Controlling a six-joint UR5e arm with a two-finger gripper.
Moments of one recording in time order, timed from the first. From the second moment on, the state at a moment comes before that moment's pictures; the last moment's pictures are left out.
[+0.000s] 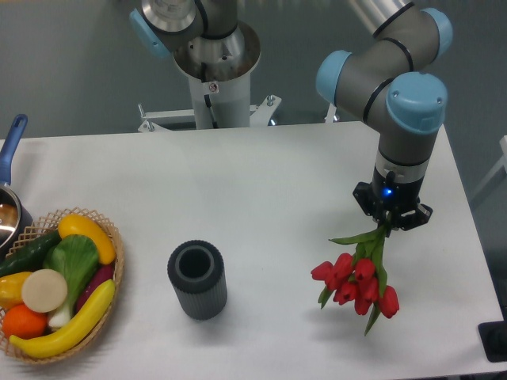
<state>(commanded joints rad) 2.71 -1.97 -1.54 -1.01 1.51 1.25</state>
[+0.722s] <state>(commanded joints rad) 2.69 -1.97 -1.52 -0.87 1.16 1.14</state>
